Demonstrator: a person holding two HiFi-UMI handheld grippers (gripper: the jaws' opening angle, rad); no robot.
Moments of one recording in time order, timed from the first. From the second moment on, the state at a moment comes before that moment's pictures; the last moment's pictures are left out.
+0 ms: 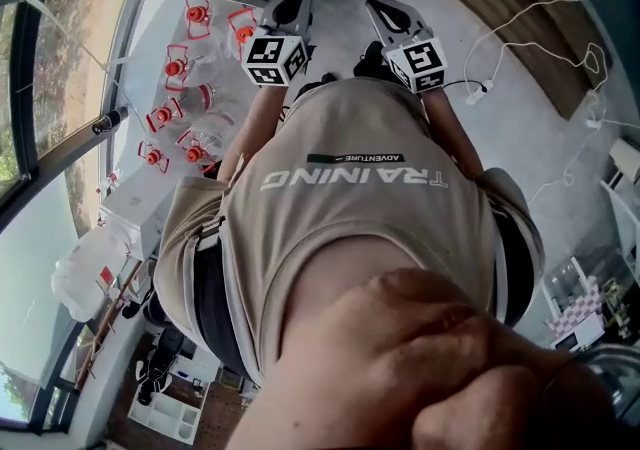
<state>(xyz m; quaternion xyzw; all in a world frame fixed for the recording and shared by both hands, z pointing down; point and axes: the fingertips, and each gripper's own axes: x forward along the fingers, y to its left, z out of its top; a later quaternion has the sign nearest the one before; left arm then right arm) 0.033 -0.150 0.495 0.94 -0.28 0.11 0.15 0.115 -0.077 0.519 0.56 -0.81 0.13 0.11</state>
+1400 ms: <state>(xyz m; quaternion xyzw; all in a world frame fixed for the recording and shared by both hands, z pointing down) 0.092 -0.269 0.534 0.95 -0.25 0.12 0.17 0.234 -0.224 0.560 0.65 -0.71 0.23 0.08</state>
